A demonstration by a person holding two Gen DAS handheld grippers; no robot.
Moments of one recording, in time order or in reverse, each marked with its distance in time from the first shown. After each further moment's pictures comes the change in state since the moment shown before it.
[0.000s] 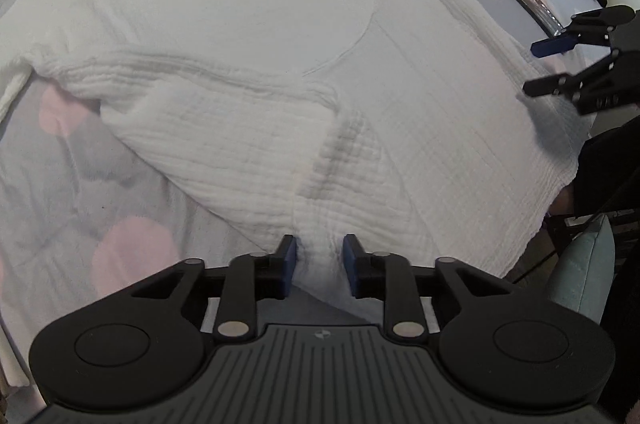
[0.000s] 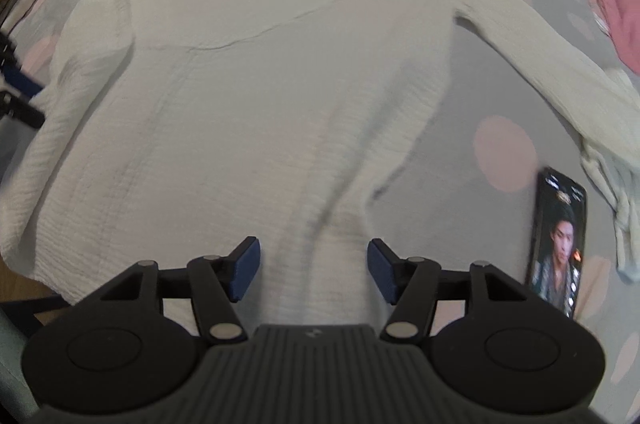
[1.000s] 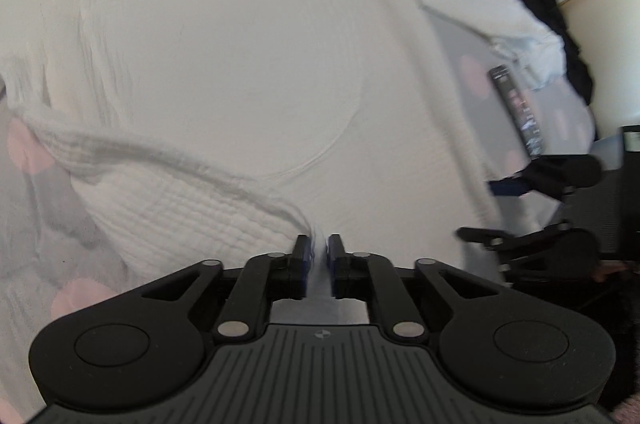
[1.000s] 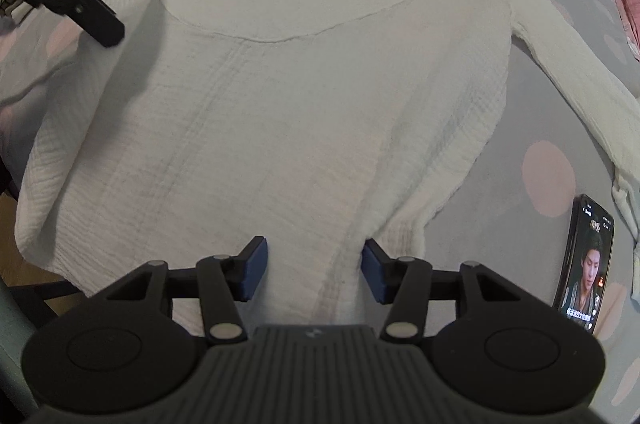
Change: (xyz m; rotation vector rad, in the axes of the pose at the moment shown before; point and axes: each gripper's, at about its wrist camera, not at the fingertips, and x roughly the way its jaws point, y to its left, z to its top) left arm 0.005 0.015 0.061 -0.225 -0.049 -0.150; right arm 0.020 0.047 0.015 -0.140 0.031 0.032
